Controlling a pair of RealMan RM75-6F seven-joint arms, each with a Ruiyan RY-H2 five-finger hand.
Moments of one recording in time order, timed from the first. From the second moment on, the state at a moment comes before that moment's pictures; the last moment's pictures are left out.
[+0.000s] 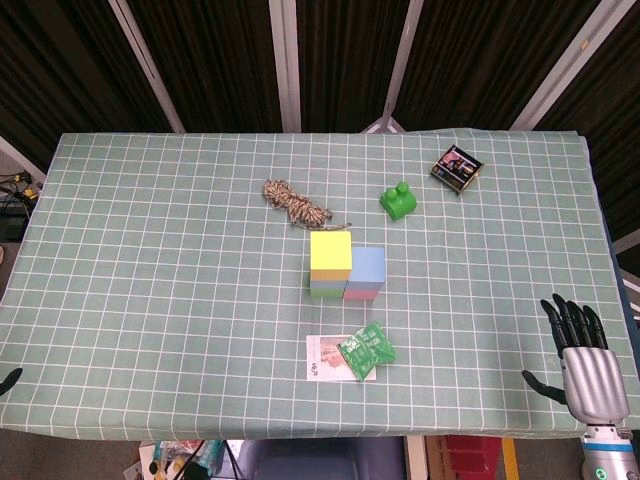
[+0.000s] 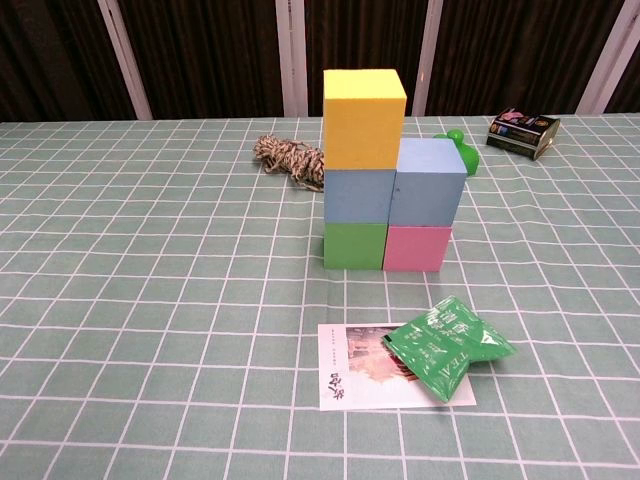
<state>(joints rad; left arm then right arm) 0.09 -1.05 -0.06 -1.77 1.45 1.66 0.16 0.01 -1.14 0.04 -1.71 -1.56 1.54 -0.12</state>
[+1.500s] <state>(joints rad) 0.07 -1.08 -0.05 -1.77 1.46 1.64 0.20 0.26 -1.36 0.16 -1.71 -1.26 1.16 0.20</state>
